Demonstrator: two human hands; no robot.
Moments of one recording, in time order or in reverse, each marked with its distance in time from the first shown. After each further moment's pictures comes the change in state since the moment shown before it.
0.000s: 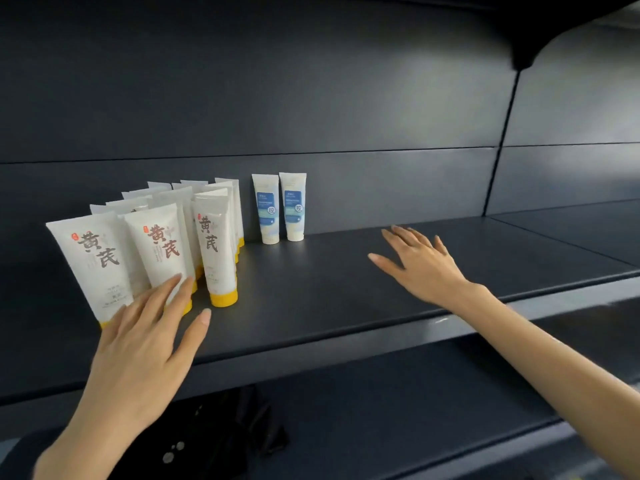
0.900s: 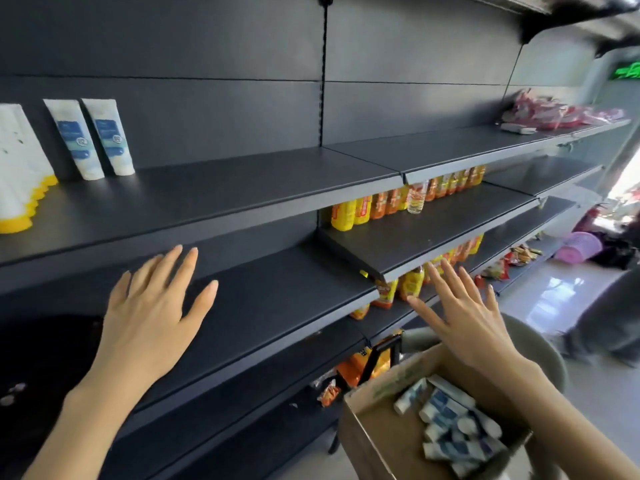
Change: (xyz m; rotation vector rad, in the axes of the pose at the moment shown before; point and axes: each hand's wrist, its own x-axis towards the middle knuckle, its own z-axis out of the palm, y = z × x) left_hand -0.120 0.190 0.034 -0.025 -0.213 0.302; right_hand -0.372 0.171 -0.033 -0.146 -0.088 0.548
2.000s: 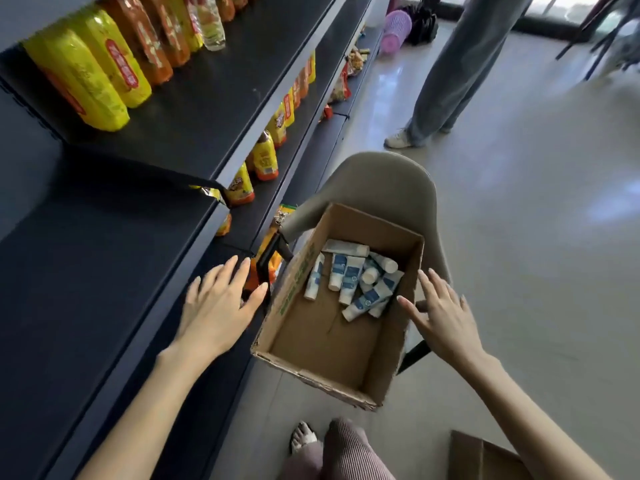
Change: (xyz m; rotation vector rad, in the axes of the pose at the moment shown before) left_hand 0.097 0.222 0.307 -0.036 -0.721 0.653; right_hand -0.091 0.149 0.199 0.124 -0.308 0.824
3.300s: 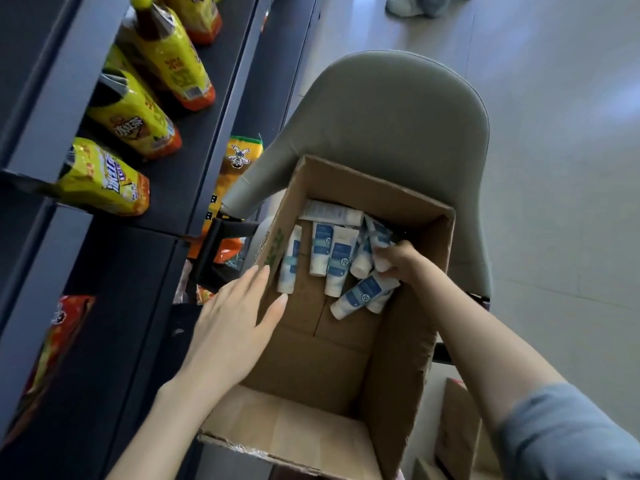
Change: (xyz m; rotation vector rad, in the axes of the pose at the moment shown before) left_hand 0.162 0.053 0.115 -0.231 -0.337 0.049; right_hand 0.273 0.025 0.178 1.007 -0.436 0.895
